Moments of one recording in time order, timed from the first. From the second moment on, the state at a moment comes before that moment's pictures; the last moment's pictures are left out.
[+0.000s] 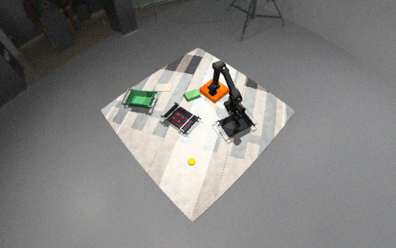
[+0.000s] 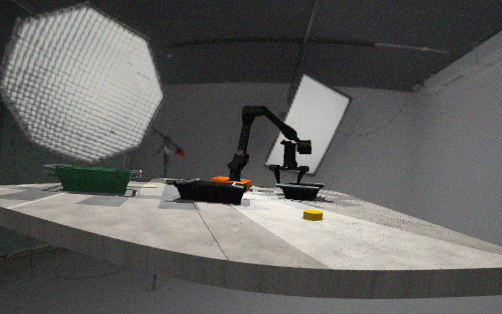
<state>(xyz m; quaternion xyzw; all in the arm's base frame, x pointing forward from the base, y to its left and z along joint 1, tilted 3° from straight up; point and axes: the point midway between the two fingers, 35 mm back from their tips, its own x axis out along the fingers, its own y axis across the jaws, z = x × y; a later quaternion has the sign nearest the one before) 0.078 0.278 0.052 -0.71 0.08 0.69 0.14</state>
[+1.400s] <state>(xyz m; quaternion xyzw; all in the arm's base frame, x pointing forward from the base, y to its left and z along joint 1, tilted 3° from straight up) 0.079 0.277 0.015 -0.71 0.08 0.69 0.14</state>
